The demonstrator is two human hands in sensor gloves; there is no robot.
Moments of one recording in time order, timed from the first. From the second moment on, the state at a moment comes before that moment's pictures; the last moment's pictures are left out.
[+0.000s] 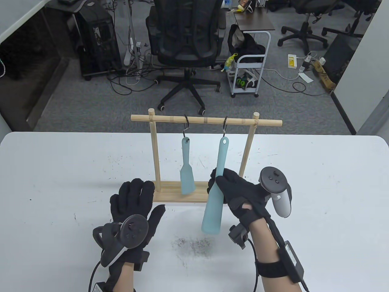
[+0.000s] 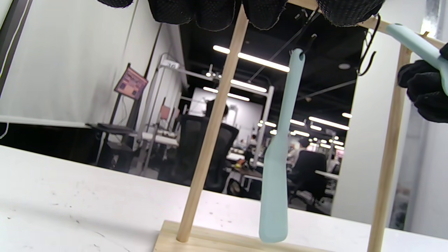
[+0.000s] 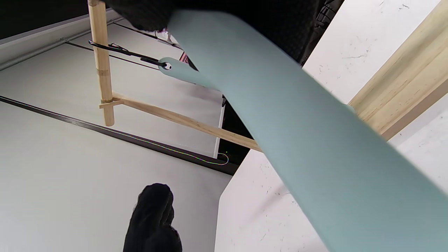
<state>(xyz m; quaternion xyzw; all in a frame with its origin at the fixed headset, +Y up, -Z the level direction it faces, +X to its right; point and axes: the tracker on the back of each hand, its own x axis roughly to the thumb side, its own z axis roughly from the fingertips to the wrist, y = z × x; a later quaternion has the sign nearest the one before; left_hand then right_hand) -0.185 -0.626 -0.271 0.15 -0.03 0.12 0.98 0.143 -0.623 -0.364 0.14 0.13 0.78 0.59</state>
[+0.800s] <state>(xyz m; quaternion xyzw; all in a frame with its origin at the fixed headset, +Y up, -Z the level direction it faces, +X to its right) -0.182 -0.627 -0.272 0.14 -0.04 0.13 0.98 0.241 -0.665 -0.303 0.02 -0.02 0.86 0.51</state>
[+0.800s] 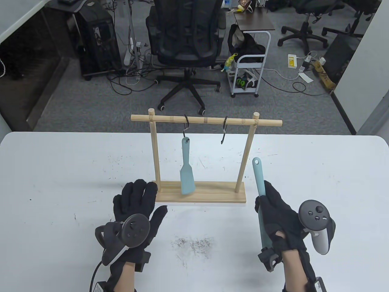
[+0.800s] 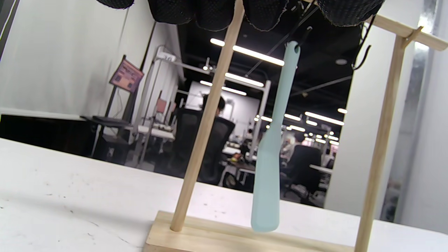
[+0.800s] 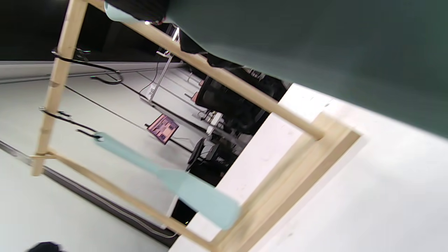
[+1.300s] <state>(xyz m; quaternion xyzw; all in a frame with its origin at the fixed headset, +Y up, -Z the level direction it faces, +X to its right) -0.175 -0.630 -0.275 0.13 -0.04 0.11 0.99 0.267 -0.733 -0.293 -0.12 0.05 0.96 0.25</state>
